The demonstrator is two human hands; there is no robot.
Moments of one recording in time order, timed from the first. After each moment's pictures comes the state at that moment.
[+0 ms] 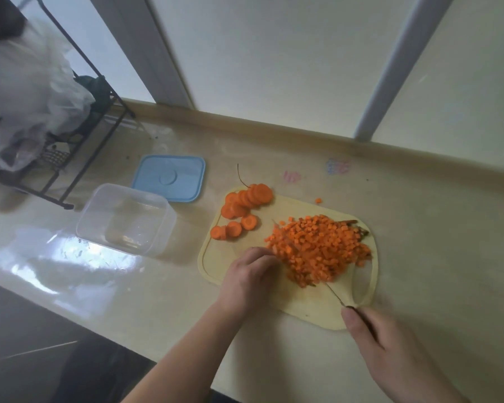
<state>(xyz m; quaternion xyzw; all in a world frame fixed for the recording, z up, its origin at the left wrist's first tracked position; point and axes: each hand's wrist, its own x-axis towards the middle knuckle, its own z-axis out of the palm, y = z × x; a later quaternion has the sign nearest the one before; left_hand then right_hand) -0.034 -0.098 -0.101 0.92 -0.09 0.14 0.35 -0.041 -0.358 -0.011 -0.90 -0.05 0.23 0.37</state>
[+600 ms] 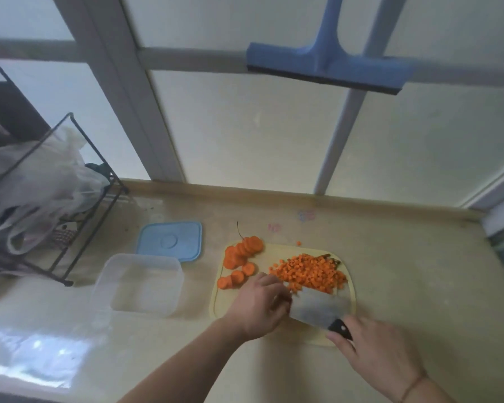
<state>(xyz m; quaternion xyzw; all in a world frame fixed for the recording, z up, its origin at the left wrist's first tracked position) -0.008 -0.081 -0.028 0.92 -0.22 -0.02 0.33 -0.059 -0.329 0.005 -0.99 -0.13 0.00 -0.03</state>
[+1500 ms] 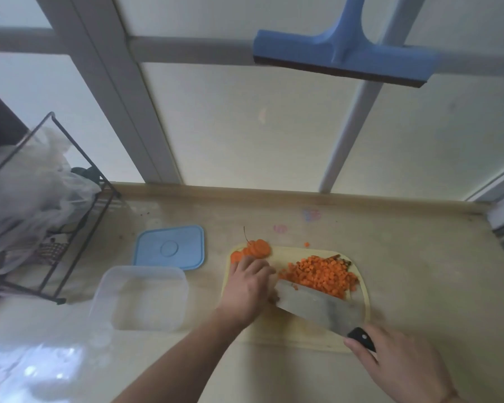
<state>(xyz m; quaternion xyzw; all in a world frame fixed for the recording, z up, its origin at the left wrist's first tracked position) 0.030 -0.040 -0.048 0.95 -0.22 0.06 0.22 -0.063 -0.323 0.004 -0.99 -0.07 0.06 -0.05</state>
